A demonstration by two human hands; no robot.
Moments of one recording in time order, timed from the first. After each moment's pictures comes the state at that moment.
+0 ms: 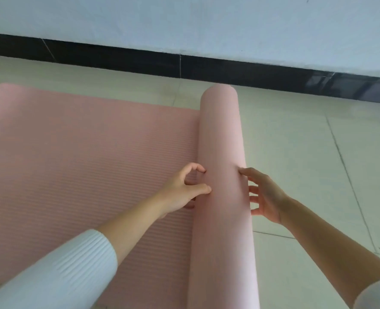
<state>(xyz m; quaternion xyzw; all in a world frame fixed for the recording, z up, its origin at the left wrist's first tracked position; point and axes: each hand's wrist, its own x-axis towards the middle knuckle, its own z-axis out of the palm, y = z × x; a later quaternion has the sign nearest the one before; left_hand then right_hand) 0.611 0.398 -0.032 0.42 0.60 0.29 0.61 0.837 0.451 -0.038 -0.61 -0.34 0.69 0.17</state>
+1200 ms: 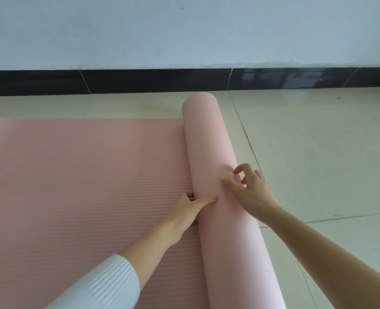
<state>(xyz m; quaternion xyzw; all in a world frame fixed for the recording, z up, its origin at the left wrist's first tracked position) 0.839 0.425 -0.065 0.35 0.58 0.27 0.69 1.010 0.436 -0.022 -0.75 -0.55 0.32 0.19</state>
